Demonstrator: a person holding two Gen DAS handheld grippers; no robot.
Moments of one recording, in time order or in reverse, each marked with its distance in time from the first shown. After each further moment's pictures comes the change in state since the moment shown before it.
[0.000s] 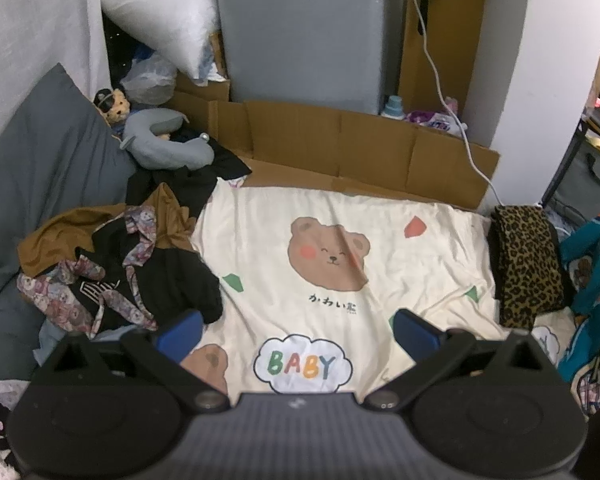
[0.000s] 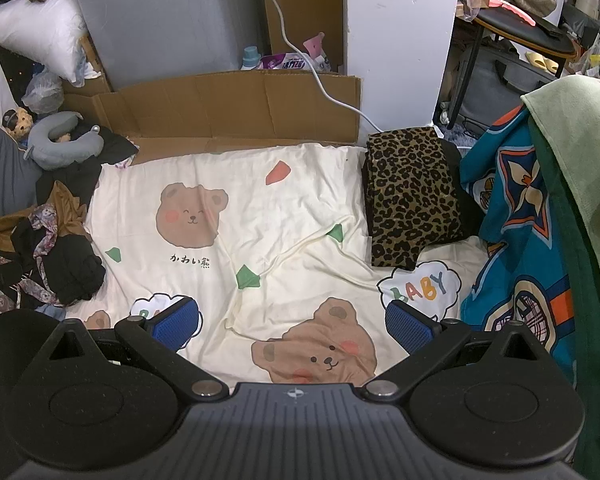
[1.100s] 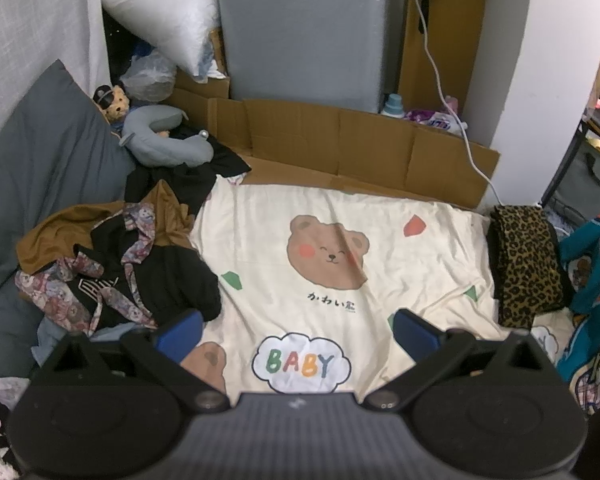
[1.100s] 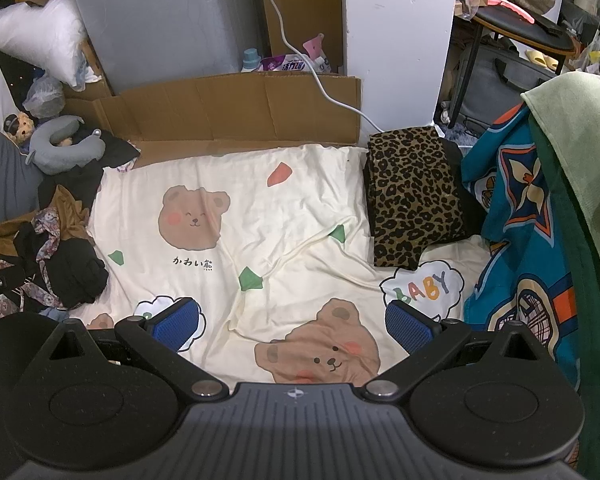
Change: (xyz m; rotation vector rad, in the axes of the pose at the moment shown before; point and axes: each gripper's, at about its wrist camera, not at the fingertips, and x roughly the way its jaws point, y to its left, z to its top) left arm 0.003 -0.003 -0.004 -0.002 0.011 -0.003; right arm -0.002 0.000 -0.002 0.010 -0.008 0.009
